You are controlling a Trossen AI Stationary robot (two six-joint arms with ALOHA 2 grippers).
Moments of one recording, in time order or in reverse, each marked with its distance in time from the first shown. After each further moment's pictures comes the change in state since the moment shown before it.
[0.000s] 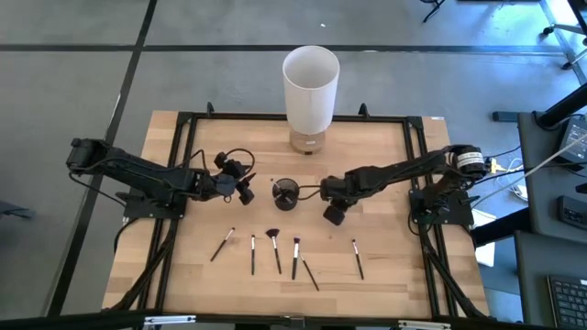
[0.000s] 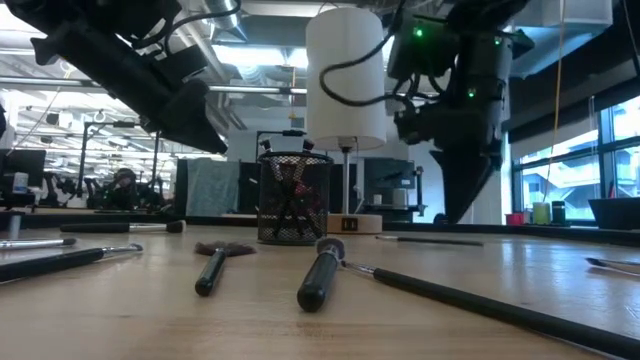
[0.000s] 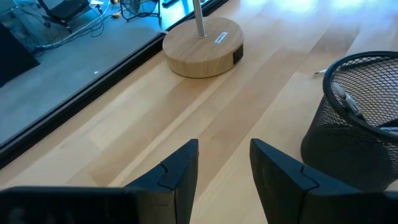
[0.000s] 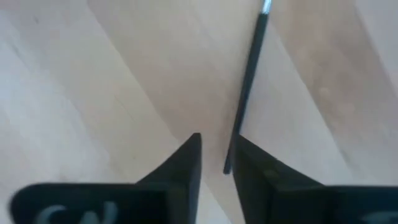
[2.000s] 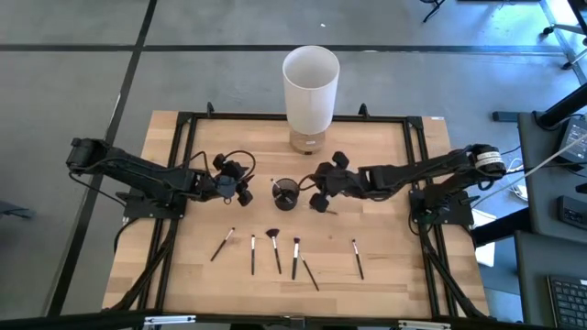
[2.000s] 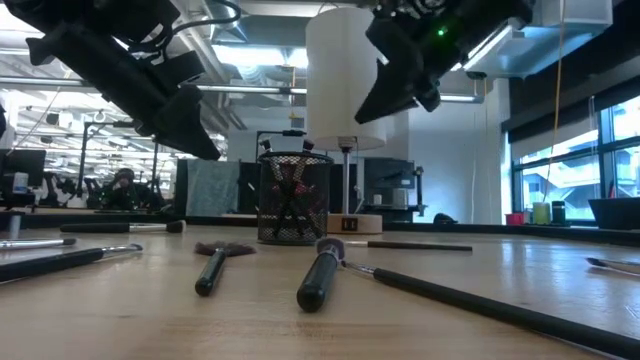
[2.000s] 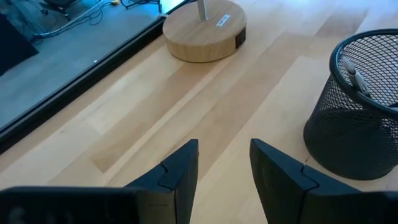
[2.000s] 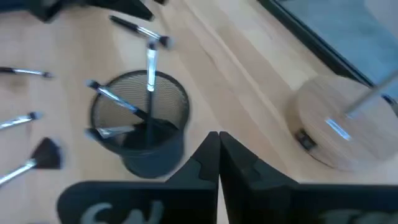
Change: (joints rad) left arm -0.012 0.000 0.000 -0.066 0.007 -0.054; right arm 0.051 -0.170 -0.036 0.542 0.376 -0.302
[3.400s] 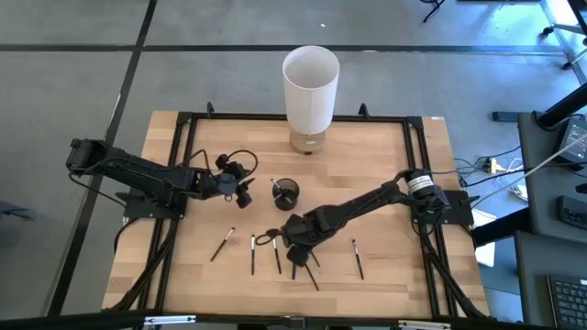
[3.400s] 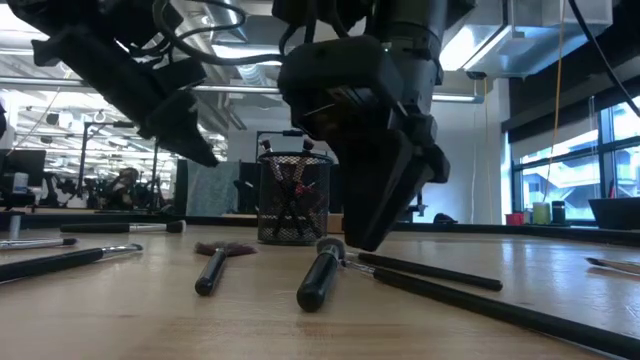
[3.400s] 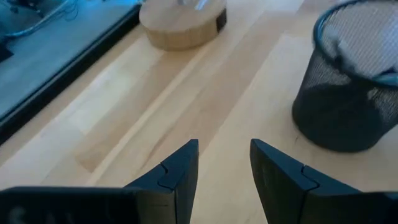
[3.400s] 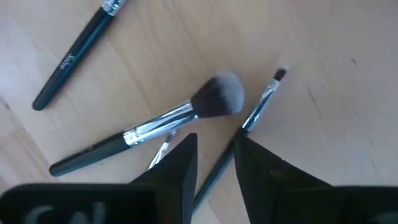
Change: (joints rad) left arm 0.027 0.000 0.000 -0.025 0.110 0.074; right arm 0.210 0.631 0.610 -0.591 -0.466 0.555
